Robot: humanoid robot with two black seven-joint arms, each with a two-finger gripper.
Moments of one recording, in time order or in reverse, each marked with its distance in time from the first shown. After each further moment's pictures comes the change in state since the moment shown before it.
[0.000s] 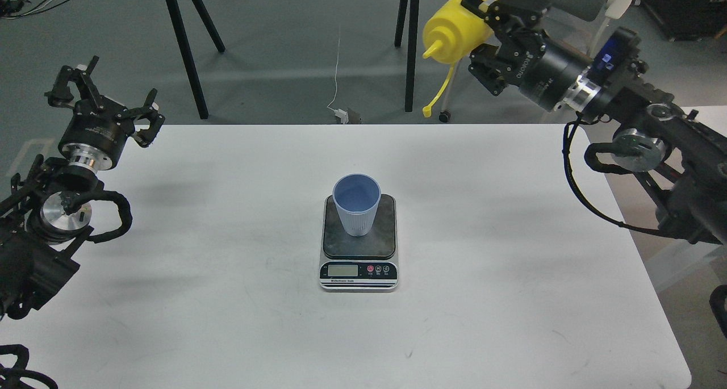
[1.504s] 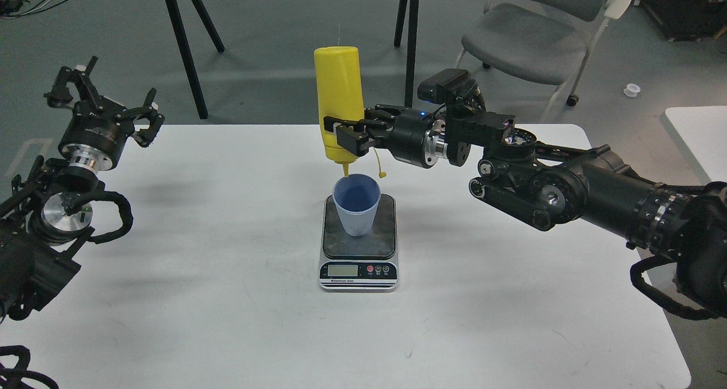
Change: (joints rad) left arm 0.006 -0.002 -0.011 -0.004 -0.001 0.000 -0.006; right arm 0.218 0.309 -0.580 -0.164 -0.875 -0.541 0.082
